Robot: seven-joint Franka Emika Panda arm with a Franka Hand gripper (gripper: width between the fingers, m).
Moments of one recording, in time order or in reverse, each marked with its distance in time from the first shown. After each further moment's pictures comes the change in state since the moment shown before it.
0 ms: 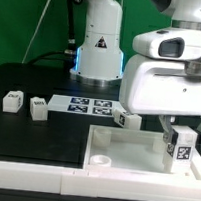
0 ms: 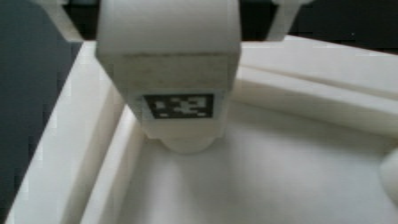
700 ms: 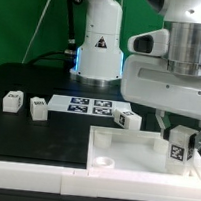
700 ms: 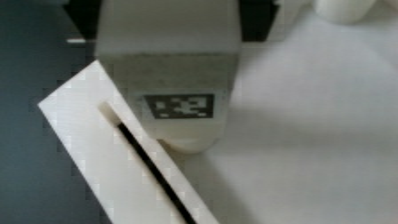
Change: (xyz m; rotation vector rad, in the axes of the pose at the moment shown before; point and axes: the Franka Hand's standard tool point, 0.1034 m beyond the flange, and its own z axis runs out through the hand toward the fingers) arm 0.000 0.003 0.001 0.032 -0.013 0.963
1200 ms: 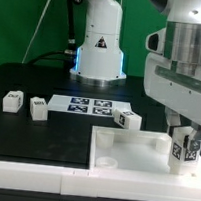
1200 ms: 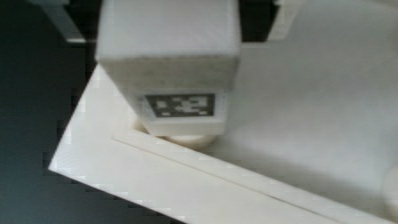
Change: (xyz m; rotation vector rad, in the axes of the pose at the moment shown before) arm -0.003 0.000 0.000 -0.015 -0.002 0.463
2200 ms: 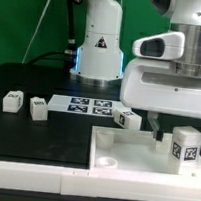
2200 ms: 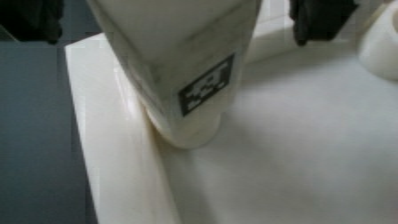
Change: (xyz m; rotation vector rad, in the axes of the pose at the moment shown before) arm -0.006 -0.002 0.003 0.011 0.013 -1.089
